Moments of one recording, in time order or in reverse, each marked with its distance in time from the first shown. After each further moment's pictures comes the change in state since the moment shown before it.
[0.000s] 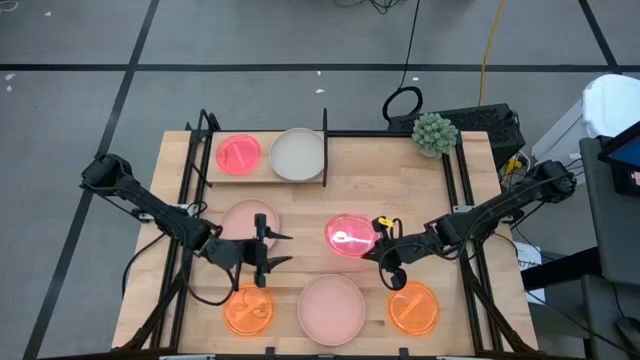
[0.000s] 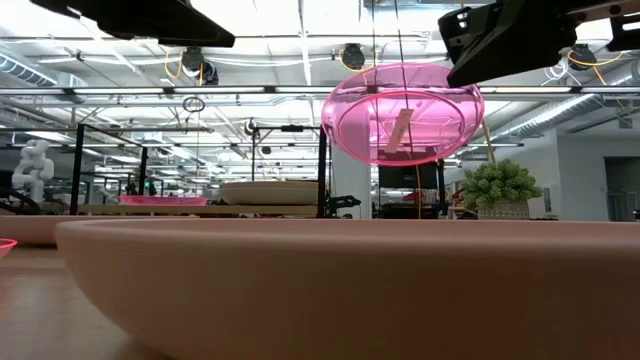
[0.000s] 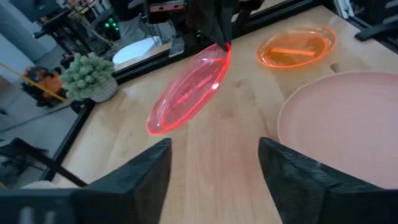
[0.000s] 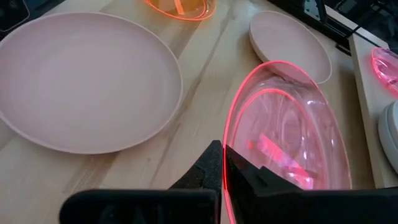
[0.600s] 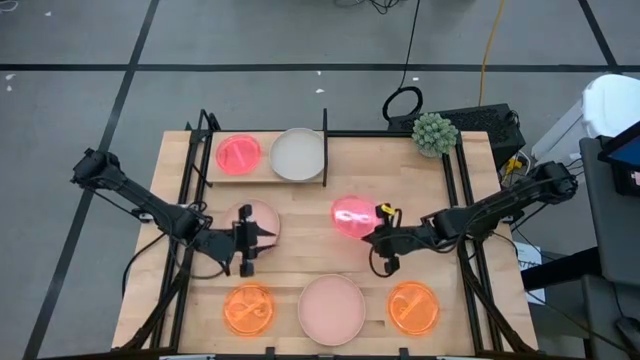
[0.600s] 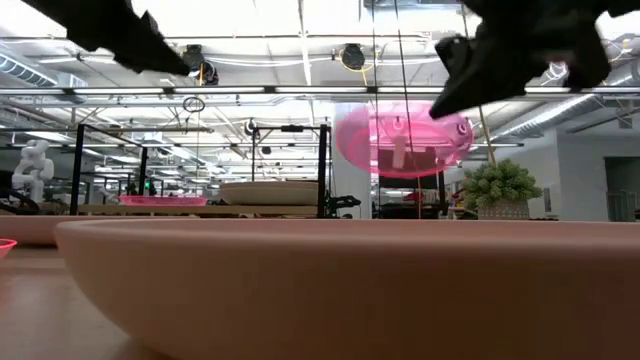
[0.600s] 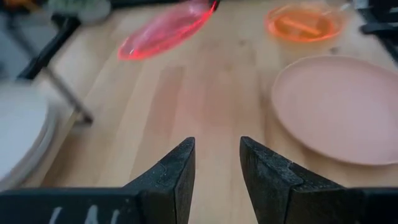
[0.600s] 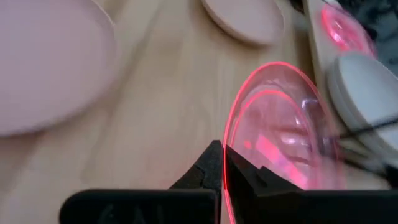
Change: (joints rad) left arm 0.026 -0.176 0.000 -0.383 0.073 -0.395; right arm -0.073 -0.001 -0.023 -0.043 0.114 0.020
